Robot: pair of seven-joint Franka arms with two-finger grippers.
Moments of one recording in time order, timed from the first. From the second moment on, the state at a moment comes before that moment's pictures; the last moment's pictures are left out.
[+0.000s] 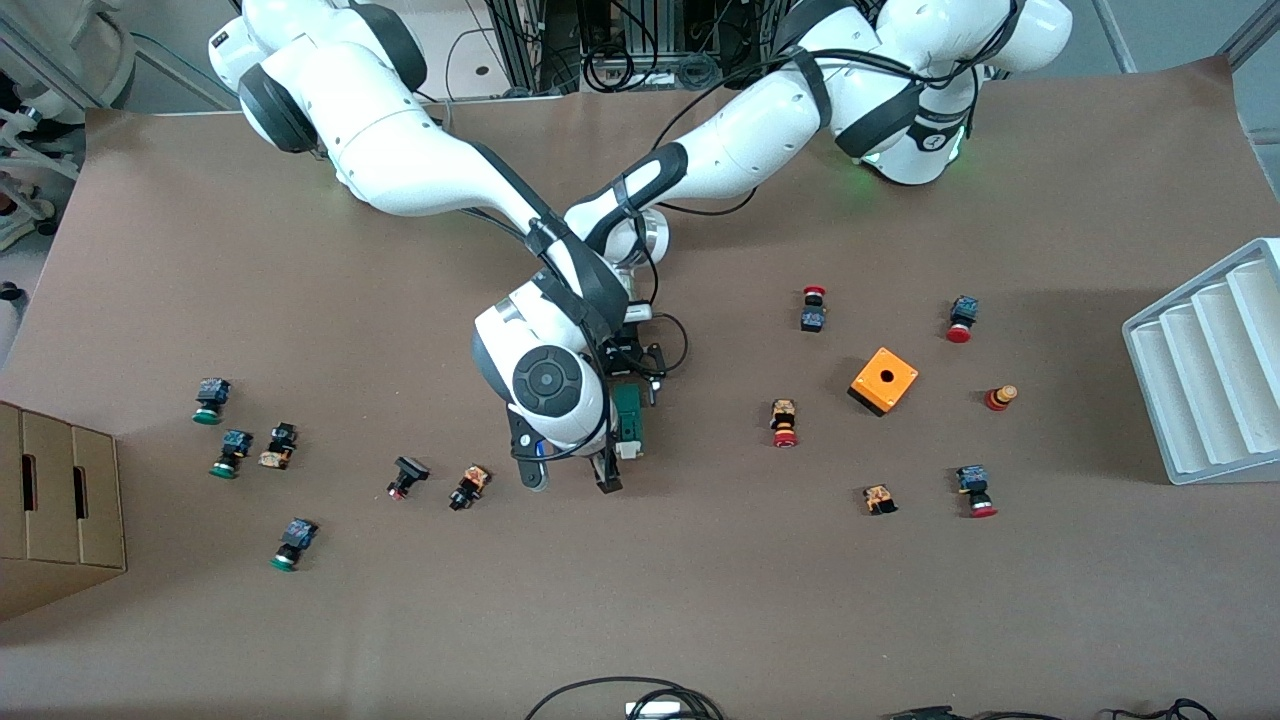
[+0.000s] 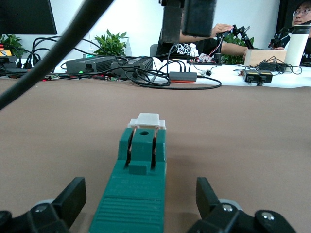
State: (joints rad) left arm -0.80 1.11 -0.41 -1.49 2.00 1.73 -2.48; right arm 0.61 0.87 -0.01 -1.12 0.10 1.98 1.92
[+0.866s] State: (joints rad) left arm -0.81 1.13 -0.41 -1.47 2.00 1.73 -2.45; right arm 0.67 0.93 -0.03 -1.06 0.10 1.99 2.00
